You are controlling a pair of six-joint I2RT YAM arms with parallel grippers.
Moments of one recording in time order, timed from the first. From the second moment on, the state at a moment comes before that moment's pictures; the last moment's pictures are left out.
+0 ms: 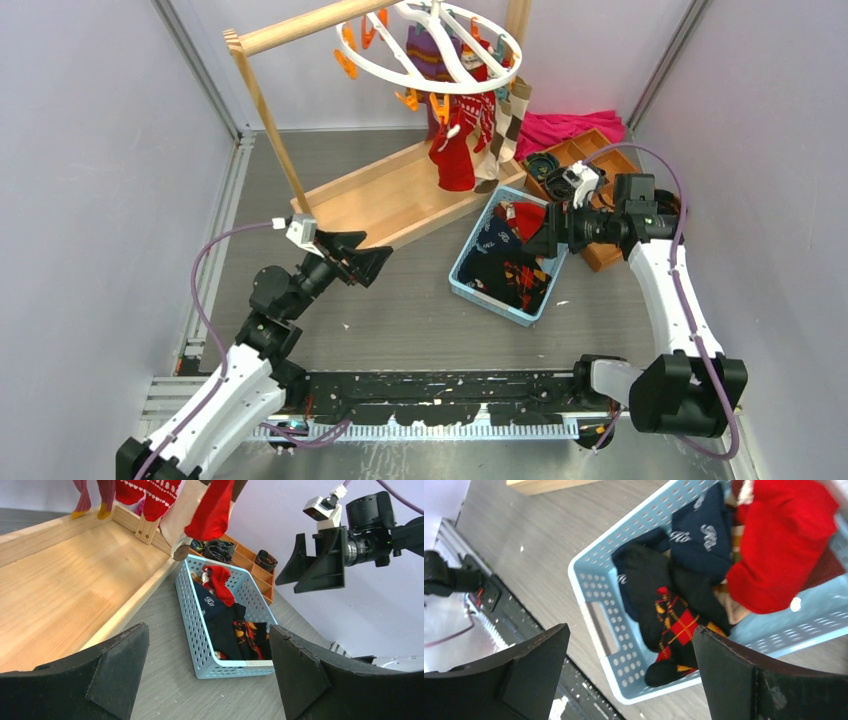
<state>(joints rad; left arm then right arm) -0.46 0.62 0.35 0.43 0.26 -0.52 -0.07 1.14 1.01 -0.79 -0.83 -0.20</state>
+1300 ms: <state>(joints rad) -0.46 0.68 0.32 0.27 0.25 -0.58 0.03 1.61 1.04 -0.29 -0.24 0.24</state>
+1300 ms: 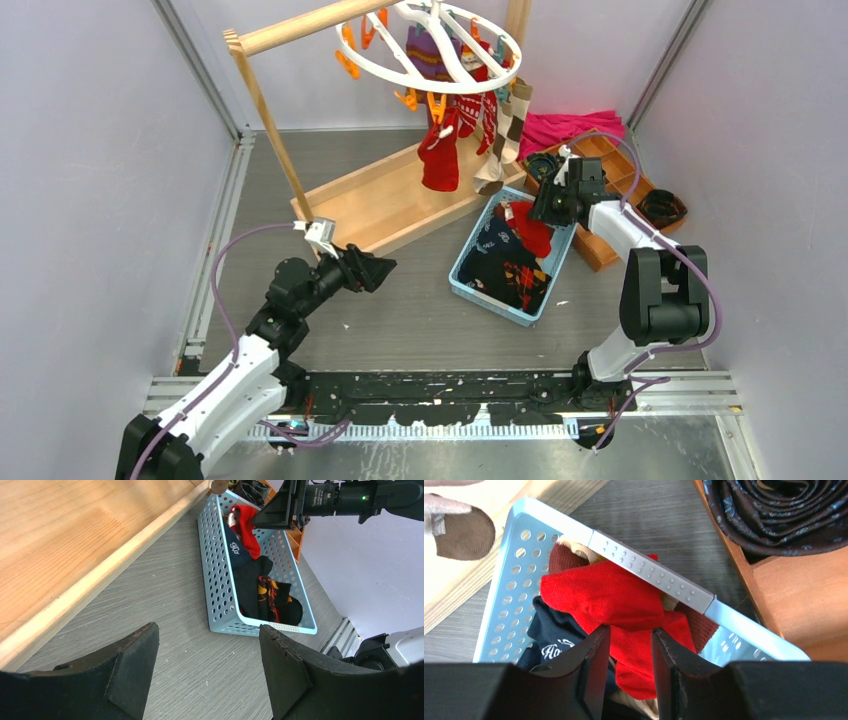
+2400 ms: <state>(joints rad) -0.46 0.71 0.29 0.40 0.30 -0.58 -0.03 1.39 1.04 -0.33 -0.51 0.05</state>
